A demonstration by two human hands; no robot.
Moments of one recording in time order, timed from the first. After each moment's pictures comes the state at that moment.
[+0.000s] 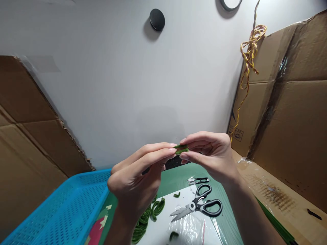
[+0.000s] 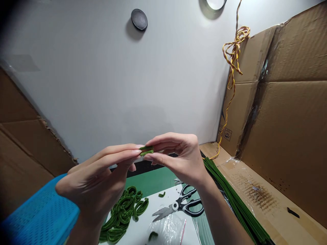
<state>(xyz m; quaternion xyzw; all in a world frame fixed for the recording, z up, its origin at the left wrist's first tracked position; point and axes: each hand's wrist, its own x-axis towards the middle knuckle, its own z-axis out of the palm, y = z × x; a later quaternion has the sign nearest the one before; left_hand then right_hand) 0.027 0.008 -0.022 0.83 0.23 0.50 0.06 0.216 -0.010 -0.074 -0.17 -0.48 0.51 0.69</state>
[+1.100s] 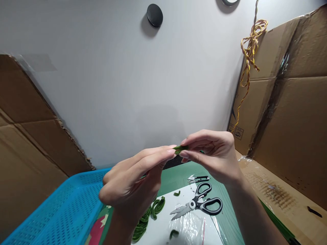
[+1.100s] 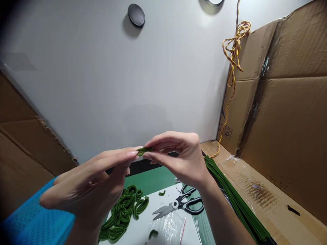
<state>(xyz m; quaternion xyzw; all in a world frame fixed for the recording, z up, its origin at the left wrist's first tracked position) 0.032 0.001 -0.018 0.82 0.25 0.51 -0.02 0.217 -0.014 -0.068 -0.21 -0.50 0.46 0.70</state>
